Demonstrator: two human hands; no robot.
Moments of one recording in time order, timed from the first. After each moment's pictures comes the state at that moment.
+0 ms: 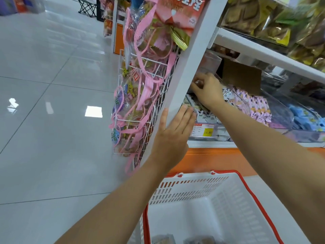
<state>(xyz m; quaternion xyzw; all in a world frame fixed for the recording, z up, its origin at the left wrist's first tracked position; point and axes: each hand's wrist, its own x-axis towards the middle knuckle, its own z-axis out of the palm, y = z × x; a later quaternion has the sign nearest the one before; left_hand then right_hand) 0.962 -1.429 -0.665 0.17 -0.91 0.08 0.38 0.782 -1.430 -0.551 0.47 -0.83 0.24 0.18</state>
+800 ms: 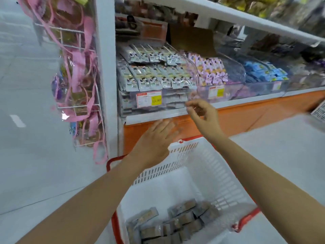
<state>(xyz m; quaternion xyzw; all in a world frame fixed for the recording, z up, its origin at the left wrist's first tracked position) 0.932 -1.351 -0.707 -0.03 -0.98 0.07 0.18 0.785 -1.218 -0.652 0.42 -0.77 0.47 0.08</state>
